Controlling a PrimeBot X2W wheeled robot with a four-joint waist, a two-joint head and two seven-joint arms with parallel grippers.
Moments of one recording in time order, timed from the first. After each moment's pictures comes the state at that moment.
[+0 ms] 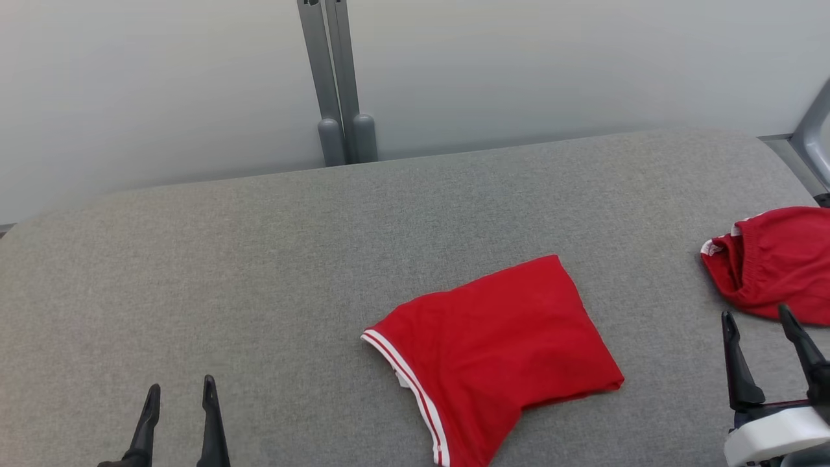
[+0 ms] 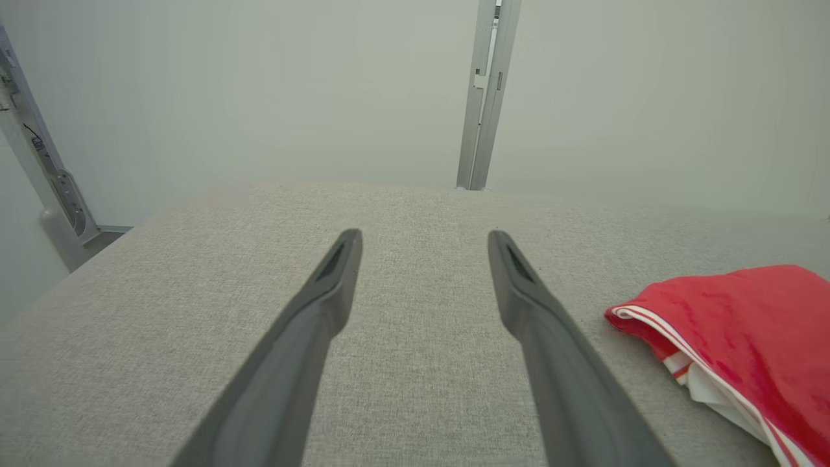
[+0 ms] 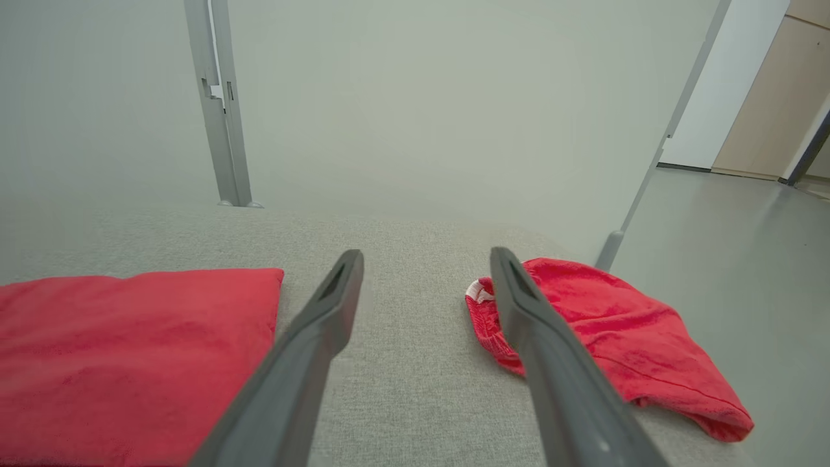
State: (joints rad) left arm 0.20 0.05 0.02 0.06 -0.20 -0.03 -0.26; right arm 0.12 -0.22 -0.14 0.08 0.10 0.13 -0.26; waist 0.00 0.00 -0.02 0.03
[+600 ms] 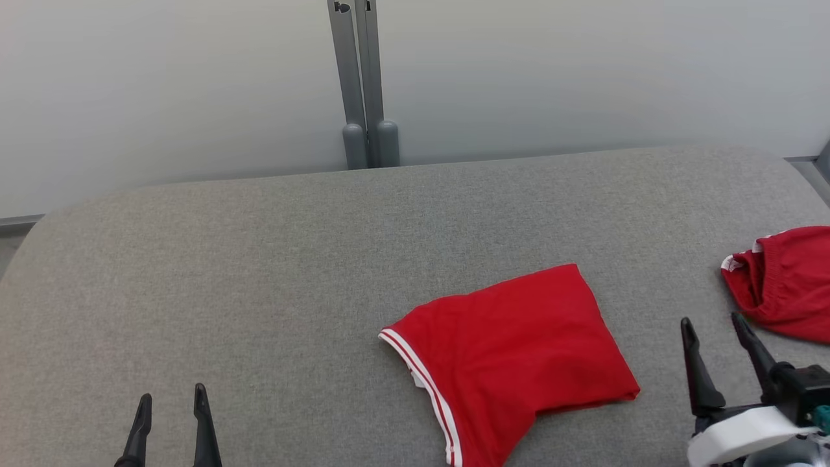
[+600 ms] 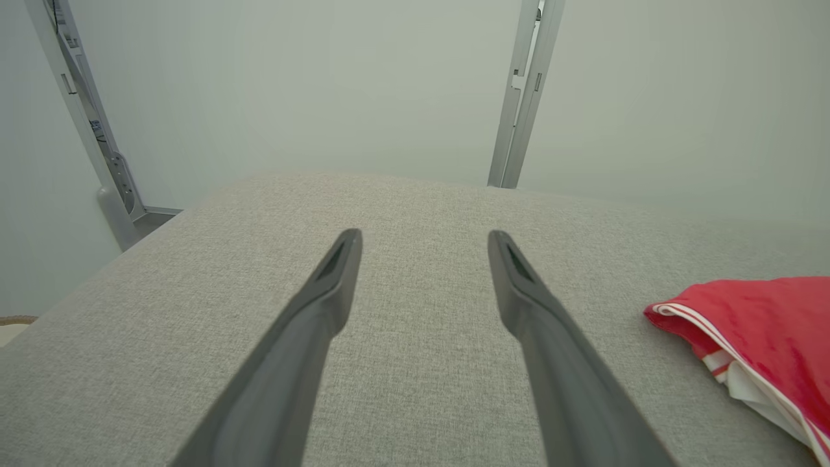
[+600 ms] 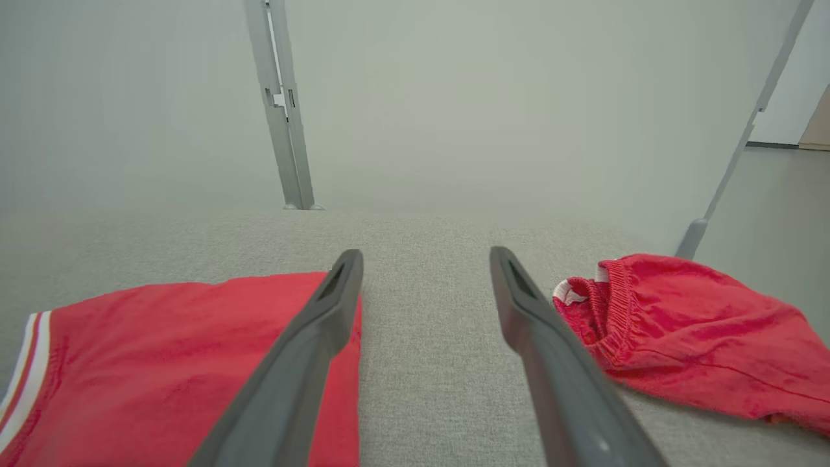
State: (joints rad) left arm 0.22 0.05 0.05 0.08 -0.21 -0.03 -0.26; right arm 0.10 -0.22 -0.03 0.12 0.19 0.13 -0.26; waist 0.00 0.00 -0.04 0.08
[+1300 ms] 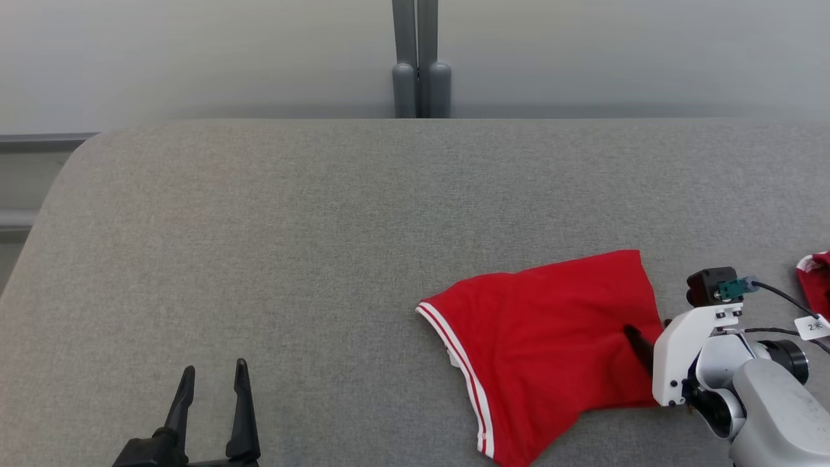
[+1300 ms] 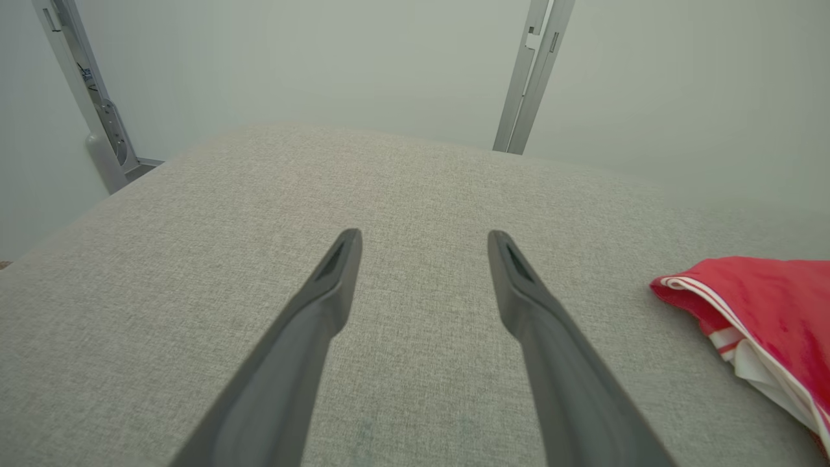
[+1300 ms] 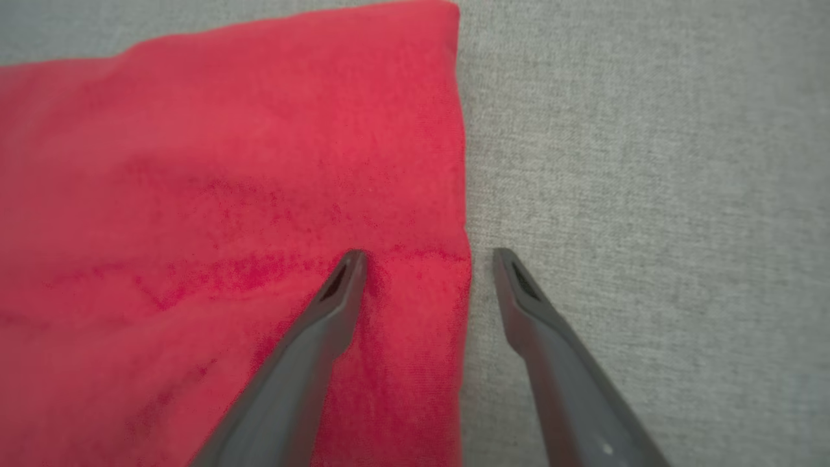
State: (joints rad) left arm 0.15 0.05 -0.05 0.11 -0.25 -0.03 -0.26; right arm -0.33 -0.32 0.24 0.58 0.46 0.13 0.33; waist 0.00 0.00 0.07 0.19
